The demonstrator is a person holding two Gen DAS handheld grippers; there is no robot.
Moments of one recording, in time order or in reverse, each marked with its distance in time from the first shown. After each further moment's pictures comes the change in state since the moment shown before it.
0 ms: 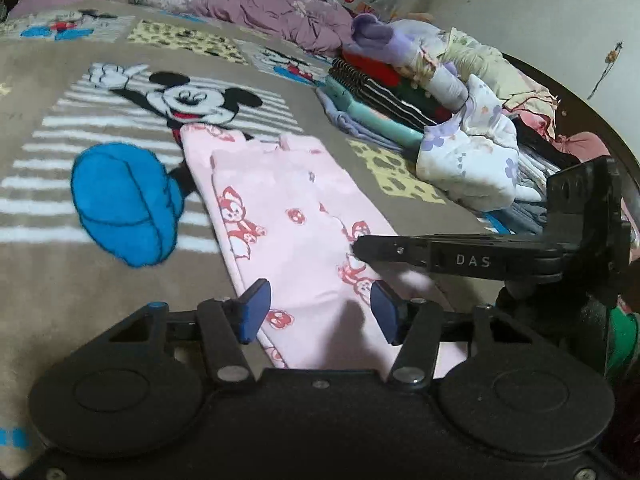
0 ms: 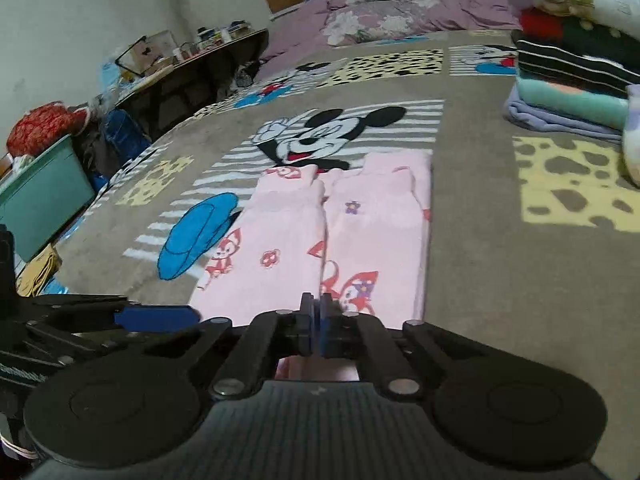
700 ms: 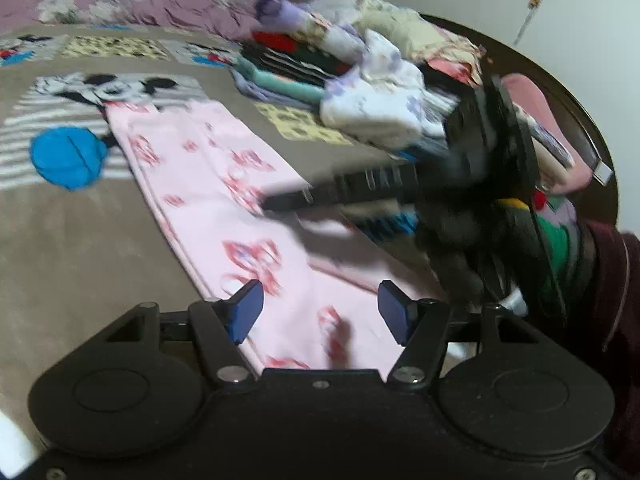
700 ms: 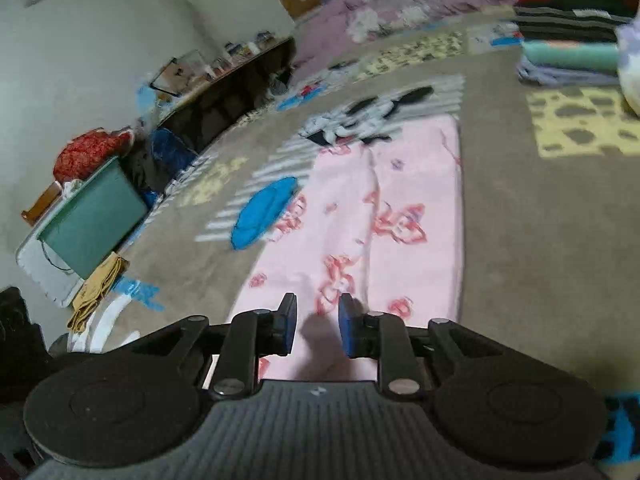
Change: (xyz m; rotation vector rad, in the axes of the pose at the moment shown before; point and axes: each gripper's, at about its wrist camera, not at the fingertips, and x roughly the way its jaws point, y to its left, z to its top) left arm -0.048 -0.051 -0.056 0.153 0.030 -0.112; right arm -0.037 0.002 -0.035 0.116 0.014 0.182
